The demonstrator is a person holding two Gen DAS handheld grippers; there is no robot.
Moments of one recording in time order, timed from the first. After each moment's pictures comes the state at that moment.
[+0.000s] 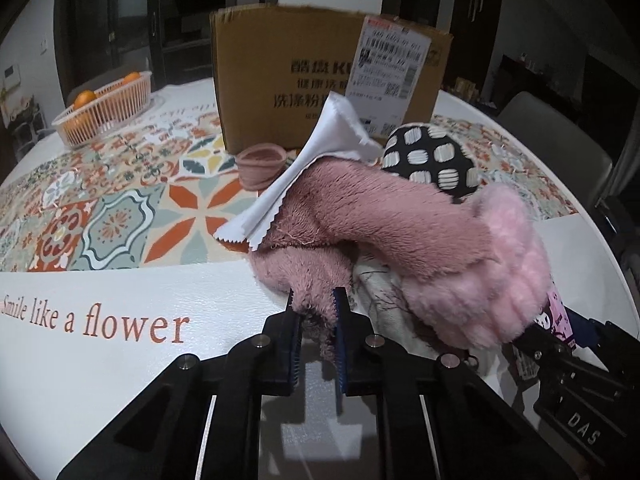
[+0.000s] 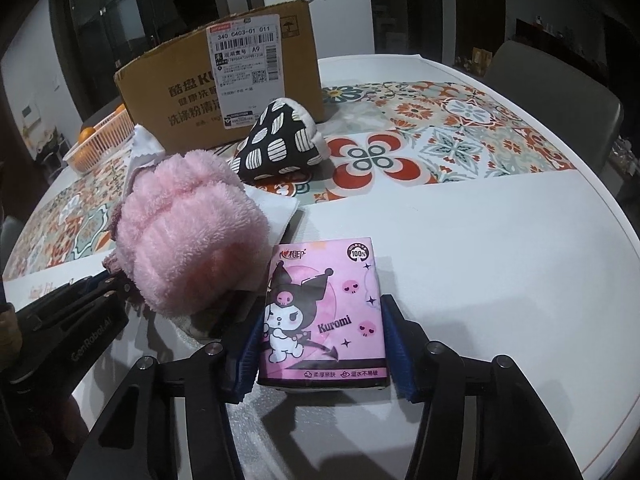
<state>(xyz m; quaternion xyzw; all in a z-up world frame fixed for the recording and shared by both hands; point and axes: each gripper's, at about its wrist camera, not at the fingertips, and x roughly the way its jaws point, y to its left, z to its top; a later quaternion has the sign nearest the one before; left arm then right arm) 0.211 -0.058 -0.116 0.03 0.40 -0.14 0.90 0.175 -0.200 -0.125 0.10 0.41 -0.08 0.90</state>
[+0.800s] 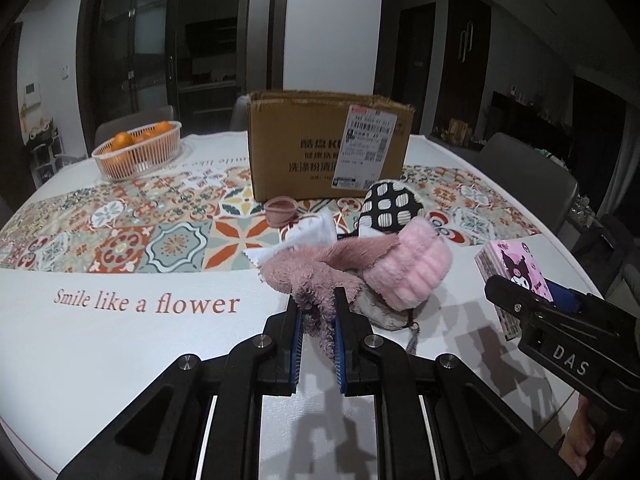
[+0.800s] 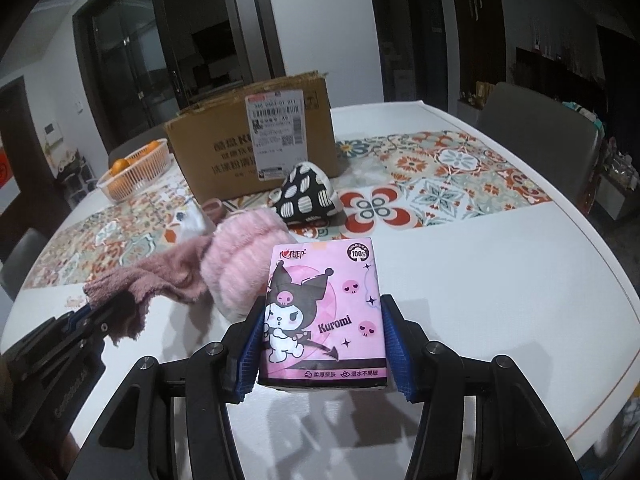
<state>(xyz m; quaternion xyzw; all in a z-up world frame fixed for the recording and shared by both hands) 0.123 -0.028 -0.053 0.02 0.32 -0.14 0.94 0.122 -0.192 -0.071 0.10 0.34 -0.05 0.93</state>
